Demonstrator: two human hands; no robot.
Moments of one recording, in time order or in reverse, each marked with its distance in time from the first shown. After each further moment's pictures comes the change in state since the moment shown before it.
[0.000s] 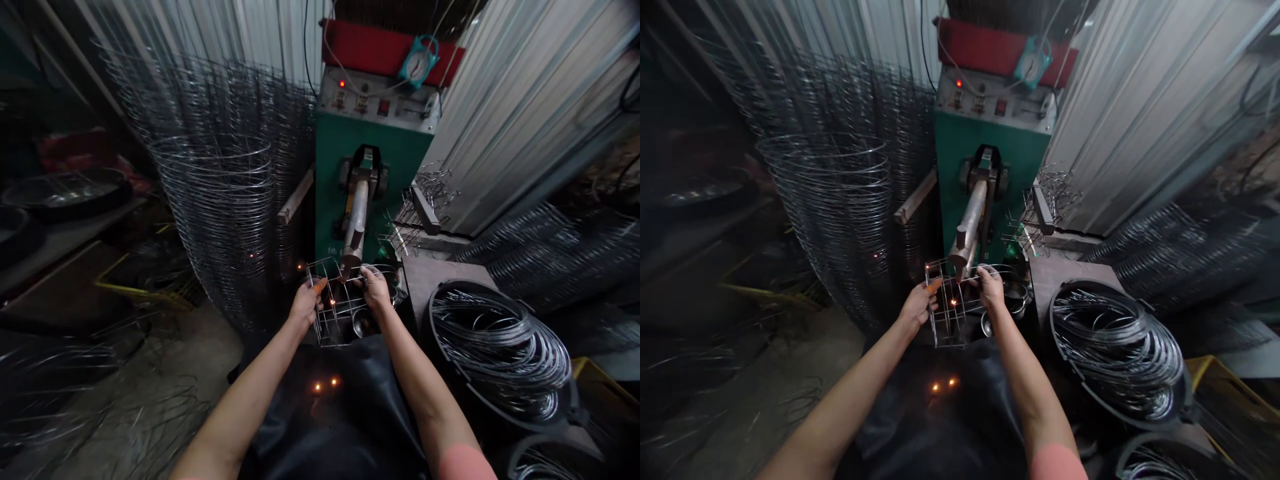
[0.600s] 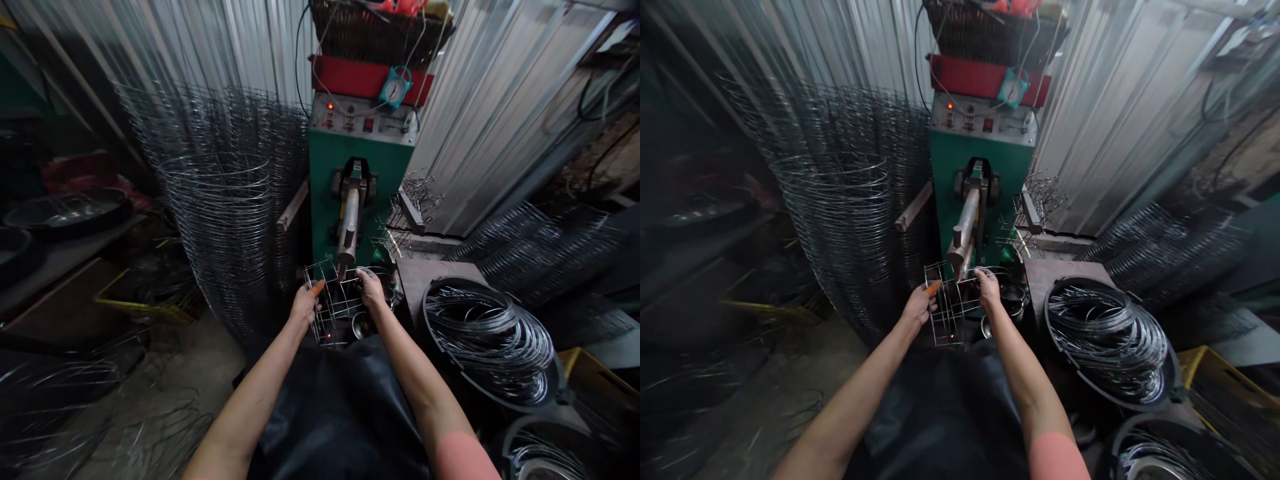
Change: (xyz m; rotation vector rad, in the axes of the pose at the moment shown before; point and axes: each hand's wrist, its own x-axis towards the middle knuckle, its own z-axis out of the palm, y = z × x) left_hand -0.004 -0.001 -0.003 0.042 -0.016 0.036; right_hand -0.013 -0.003 0.001 -0.056 0.046 0.009
